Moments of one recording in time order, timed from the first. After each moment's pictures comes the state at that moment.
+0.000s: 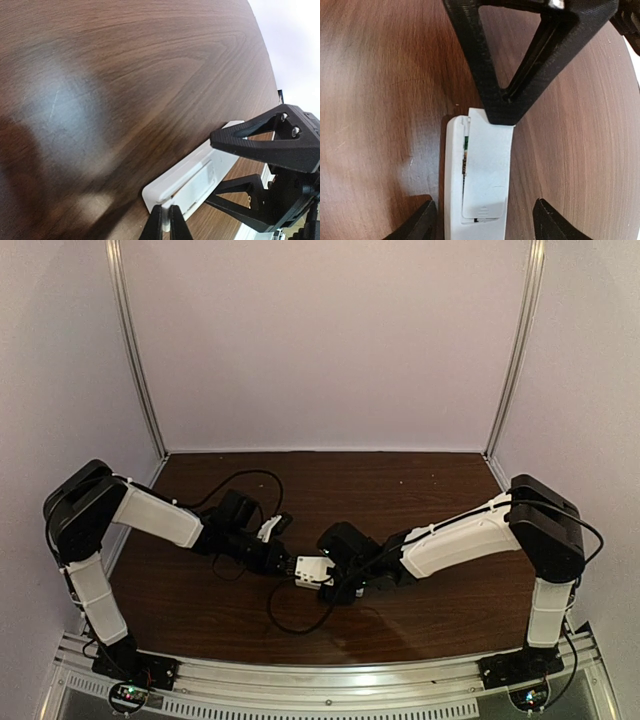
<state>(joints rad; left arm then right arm) -0.68 1.82 0.84 0.11 0.61 -0.48 1.10 1.94 1.12 -0.07 0.18 -0.47</state>
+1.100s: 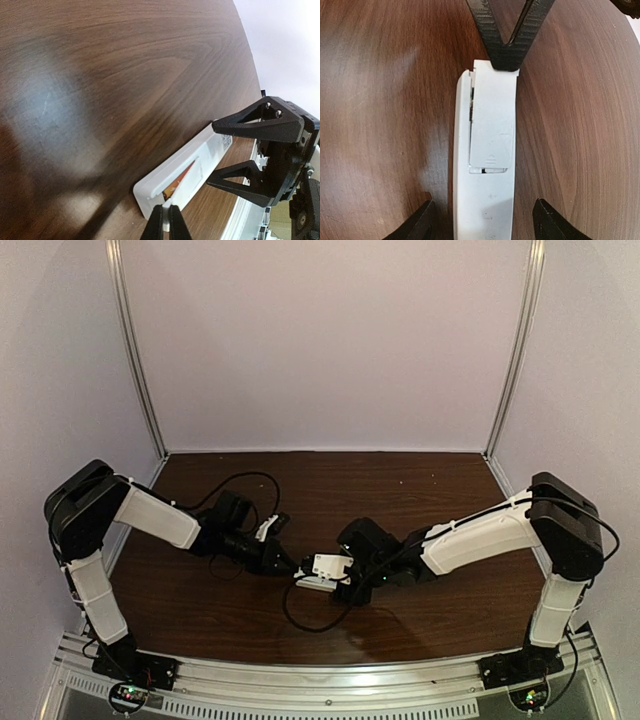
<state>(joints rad) -0.64 1.83 0.81 0.19 0.72 -0.52 1.05 1.83 1.00 -0.06 0.07 -0.44</state>
